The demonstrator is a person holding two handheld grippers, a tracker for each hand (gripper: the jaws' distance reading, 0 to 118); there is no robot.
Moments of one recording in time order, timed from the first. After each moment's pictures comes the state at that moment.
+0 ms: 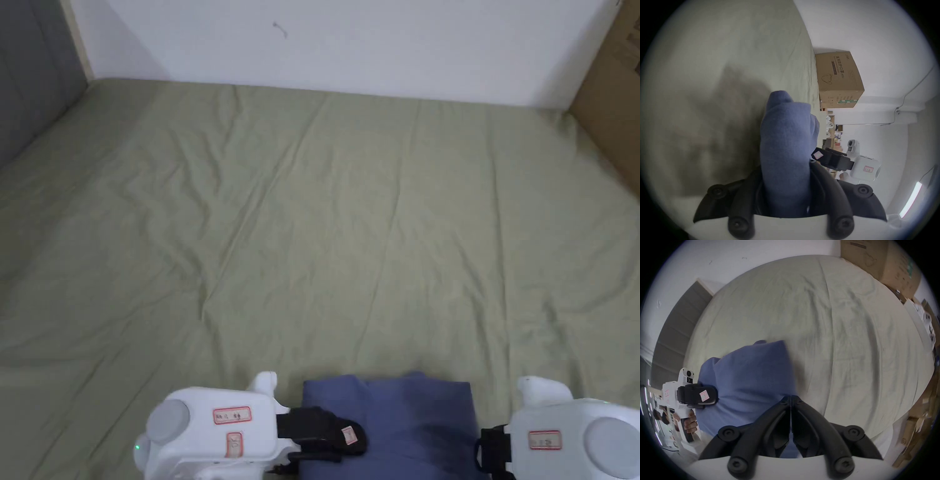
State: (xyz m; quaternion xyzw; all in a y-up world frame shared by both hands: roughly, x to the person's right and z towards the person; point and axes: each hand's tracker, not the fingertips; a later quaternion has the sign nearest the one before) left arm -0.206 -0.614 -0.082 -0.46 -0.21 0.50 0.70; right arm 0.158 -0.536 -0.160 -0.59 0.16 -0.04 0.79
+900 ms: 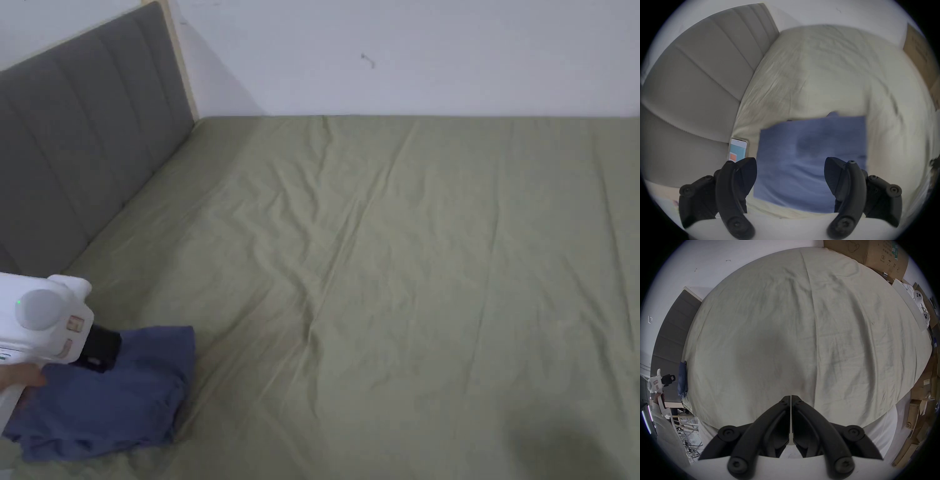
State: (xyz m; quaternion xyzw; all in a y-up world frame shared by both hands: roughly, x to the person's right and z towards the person) left arm -0.491 -0.475 -0.017 -0.54 0.25 0.04 0.80; right arm 0.156 -0.532 -0.128 -0.62 0.11 -0.05 0.78
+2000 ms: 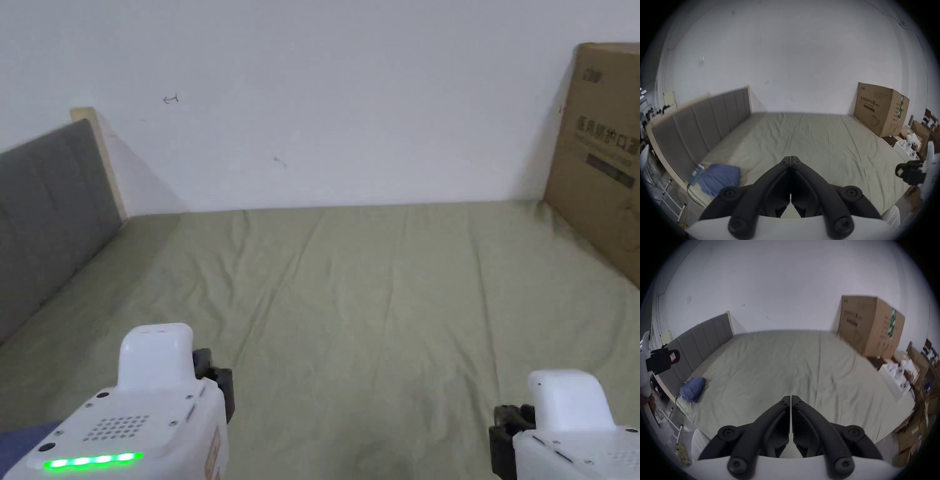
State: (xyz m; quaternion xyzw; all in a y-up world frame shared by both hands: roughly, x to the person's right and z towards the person) left arm -0.126 -0.358 0.024 -0.17 0.20 0.02 0.97; right arm 0.155 -0.399 -0.065 -0.27 0.18 0.04 0.94
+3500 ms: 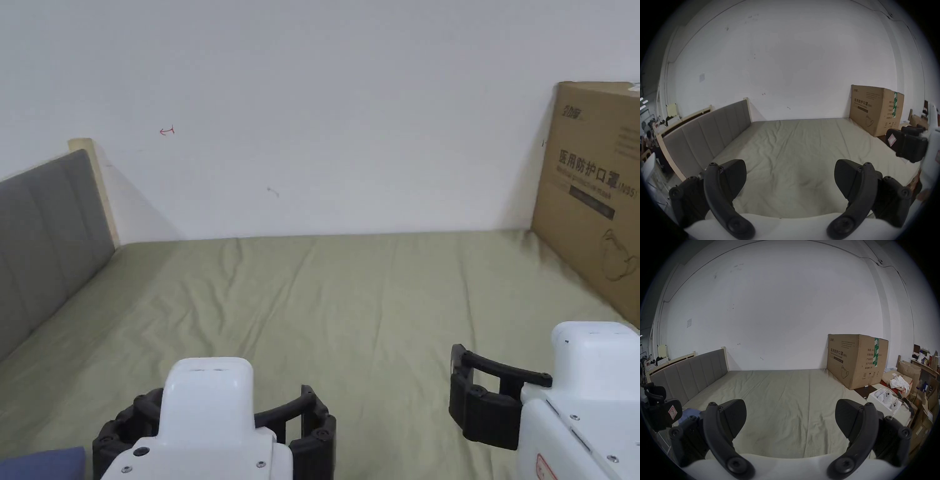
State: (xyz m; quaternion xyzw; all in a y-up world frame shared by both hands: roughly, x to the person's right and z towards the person) left arm -0.048 -0.320 0.053 -0.16 0.19 0.00 0.97; right arm 0.156 -0.340 -0.047 -0.11 0.14 0.00 0.98
